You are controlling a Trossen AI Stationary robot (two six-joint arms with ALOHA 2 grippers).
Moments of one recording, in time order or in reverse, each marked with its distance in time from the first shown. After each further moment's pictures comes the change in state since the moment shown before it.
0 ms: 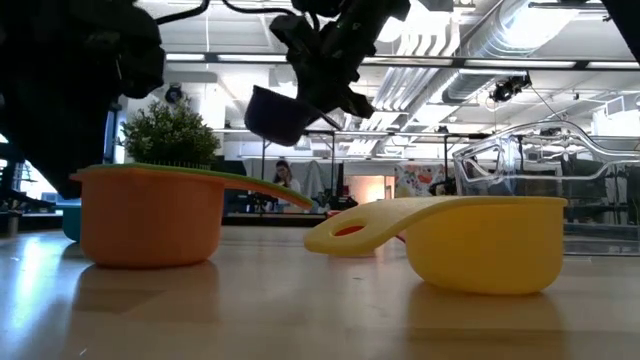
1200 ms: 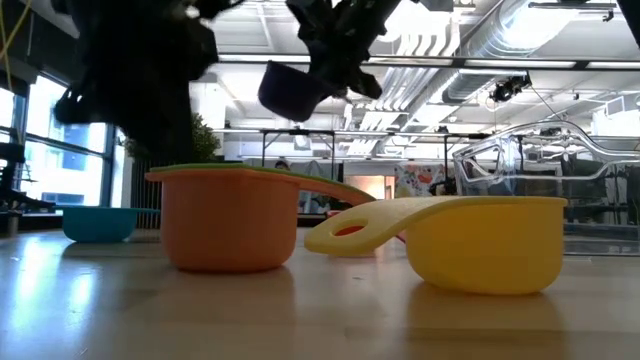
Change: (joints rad) left arm 0.134 -0.066 0.000 0.178 0.000 0.179; right arm -0.001 -0.082 0.000 -0.046 0.024 -0.051
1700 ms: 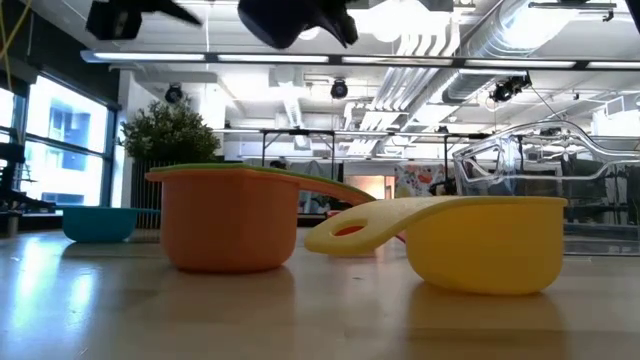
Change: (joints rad) left arm 0.024 -0.444 0.000 -0.047 -0.238 0.110; right arm 0.081 -0.013 0.193 -0.044 0.002 -0.262
